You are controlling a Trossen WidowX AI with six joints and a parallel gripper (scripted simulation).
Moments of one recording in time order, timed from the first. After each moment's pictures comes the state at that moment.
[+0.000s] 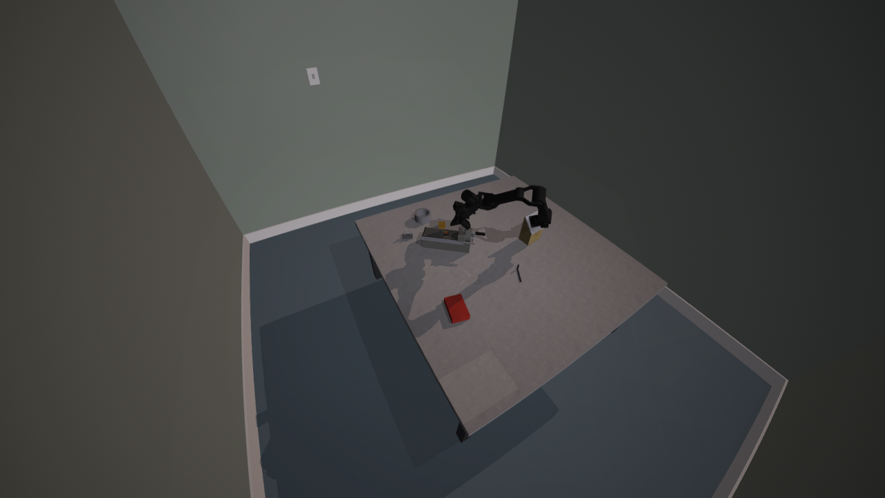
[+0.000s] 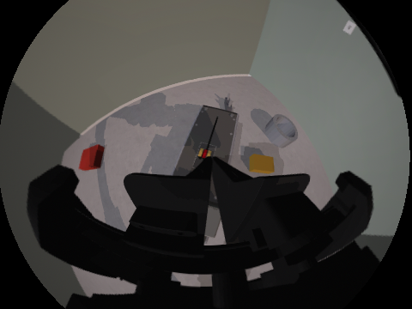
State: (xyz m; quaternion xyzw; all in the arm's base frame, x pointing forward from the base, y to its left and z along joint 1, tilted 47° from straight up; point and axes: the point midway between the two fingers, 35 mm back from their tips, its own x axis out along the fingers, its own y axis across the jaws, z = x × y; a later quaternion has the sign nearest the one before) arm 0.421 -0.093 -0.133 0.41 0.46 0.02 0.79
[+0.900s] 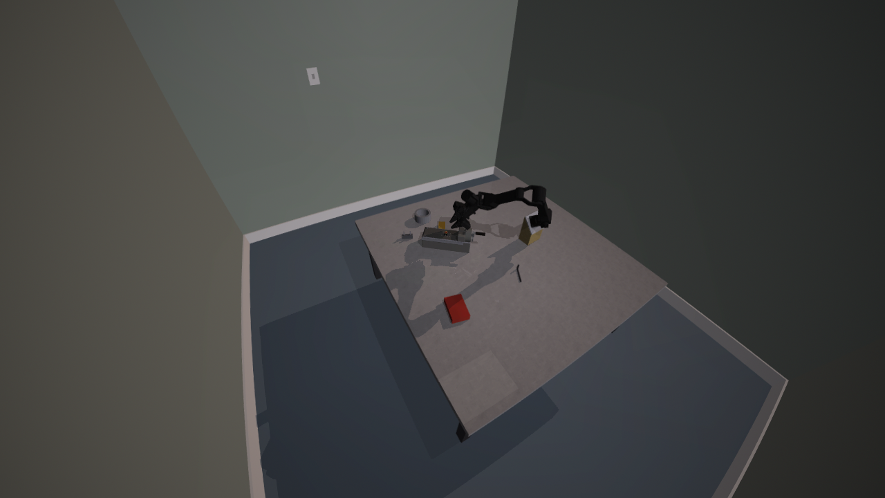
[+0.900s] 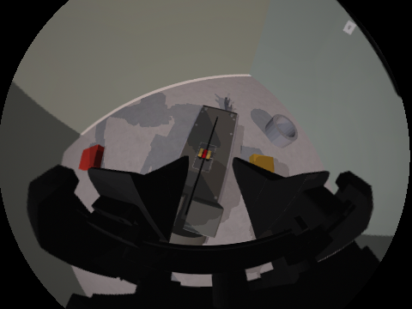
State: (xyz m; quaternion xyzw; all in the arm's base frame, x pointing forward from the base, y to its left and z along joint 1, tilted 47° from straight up) arm 0.421 -0.093 -0.133 0.41 0.46 0.02 0.79
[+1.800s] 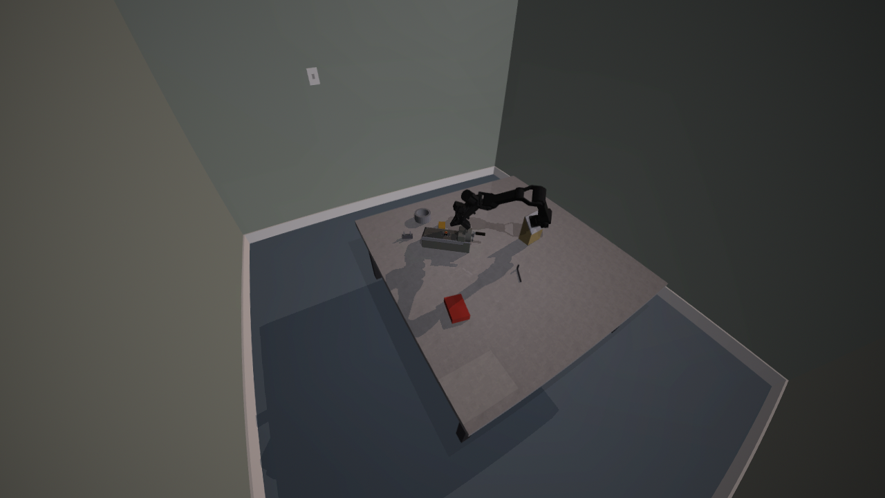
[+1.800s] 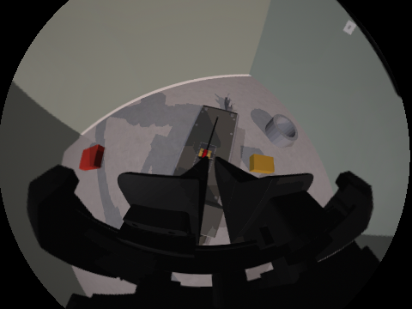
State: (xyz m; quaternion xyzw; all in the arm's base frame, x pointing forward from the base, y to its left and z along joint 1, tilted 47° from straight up) arm 0.421 -0.093 -0.133 0.41 0.46 0.02 0.79
